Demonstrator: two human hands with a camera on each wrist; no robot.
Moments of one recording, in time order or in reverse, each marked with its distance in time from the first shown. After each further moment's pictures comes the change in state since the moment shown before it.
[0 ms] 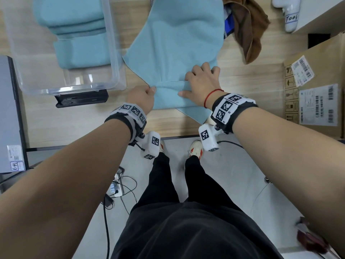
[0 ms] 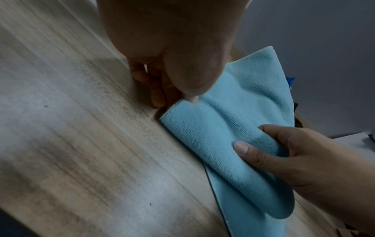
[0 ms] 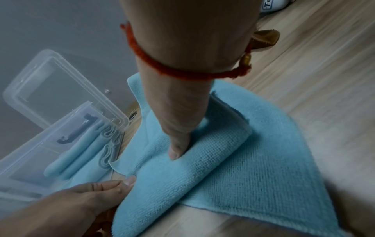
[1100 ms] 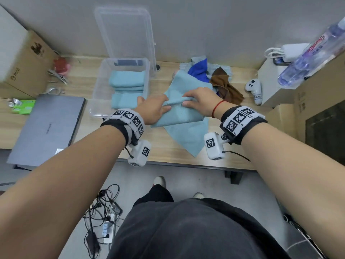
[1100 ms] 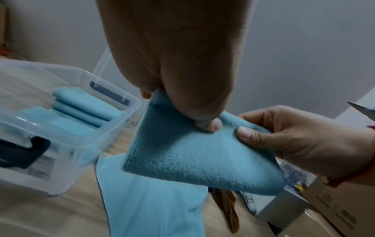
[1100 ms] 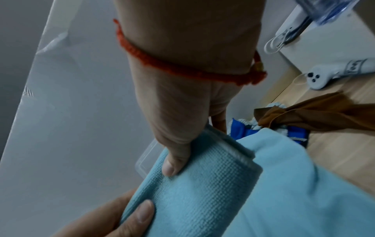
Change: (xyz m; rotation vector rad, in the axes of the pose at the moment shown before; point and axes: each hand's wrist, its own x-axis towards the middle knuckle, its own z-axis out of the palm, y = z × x) left_hand -0.115 0.096 -0.134 0.345 0.136 0.374; right_hand -0.071 0.006 -0.184 0.355 0.061 -0.304
